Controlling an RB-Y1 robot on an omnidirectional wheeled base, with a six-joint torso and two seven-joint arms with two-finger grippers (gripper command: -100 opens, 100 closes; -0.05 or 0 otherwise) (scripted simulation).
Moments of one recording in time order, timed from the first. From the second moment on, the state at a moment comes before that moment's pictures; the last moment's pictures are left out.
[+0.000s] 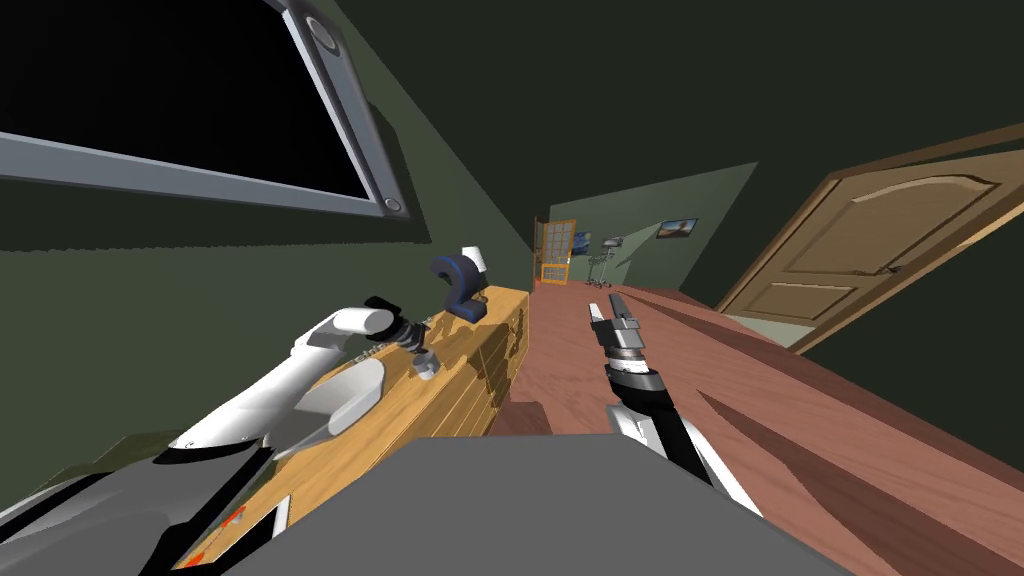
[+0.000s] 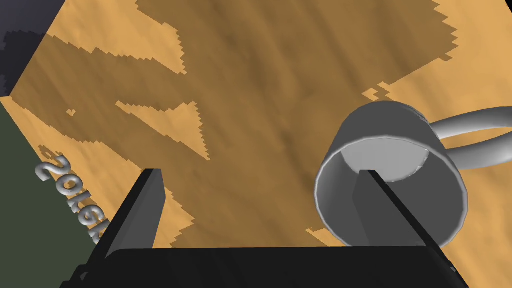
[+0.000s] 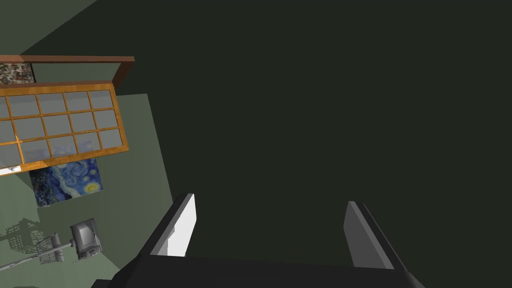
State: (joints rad) left arm -0.25 1.02 0.11 -1.69 1.02 1.47 0.47; right arm 0.50 -0.04 0.00 -2.33 0.12 -0.47 -0.17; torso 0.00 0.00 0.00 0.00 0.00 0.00
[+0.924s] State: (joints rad) left arm -0.26 1.08 0.06 -1.57 1.14 1.75 0.54; right arm 0.50 -0.04 0.00 -2.33 0.12 -0.47 -0.17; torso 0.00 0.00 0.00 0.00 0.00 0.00
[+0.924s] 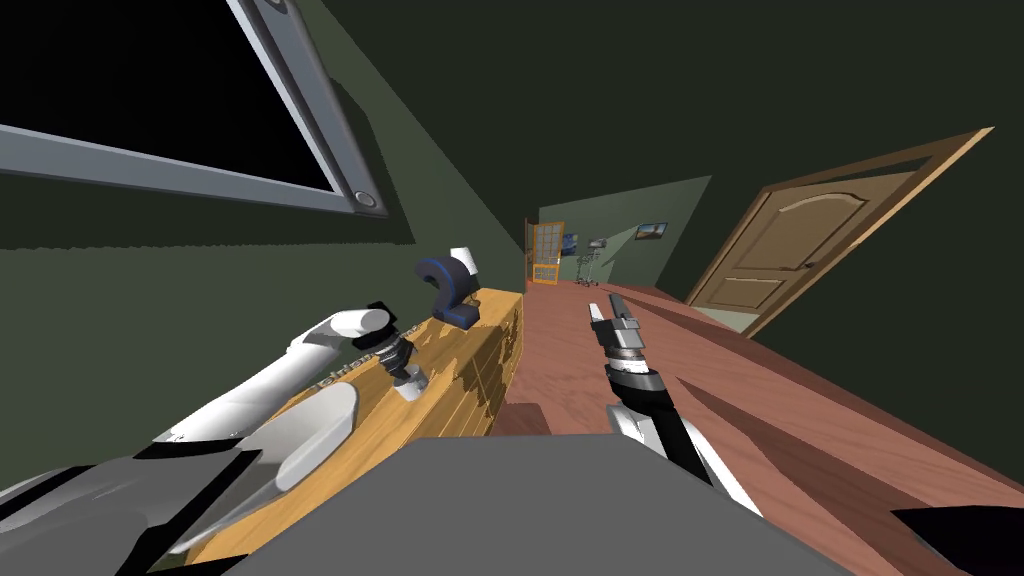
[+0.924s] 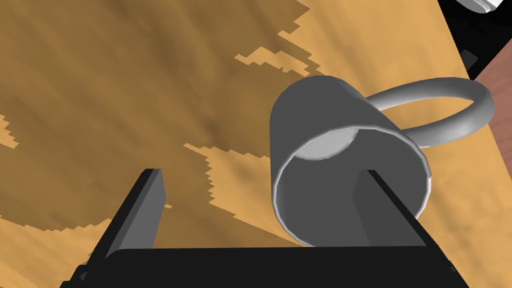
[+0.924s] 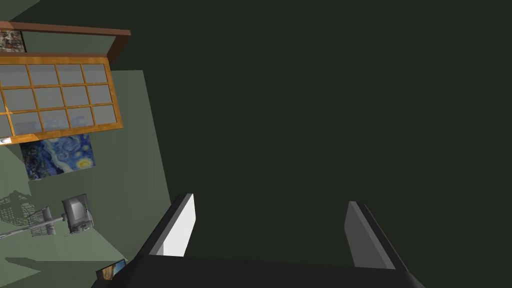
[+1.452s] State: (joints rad) left arm -0.25 1.06 0.02 -1.51 1.13 1.76 0.53; right arm 0.50 -0.04 0.00 -2.33 0.12 -0.47 -0.17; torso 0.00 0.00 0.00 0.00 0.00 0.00
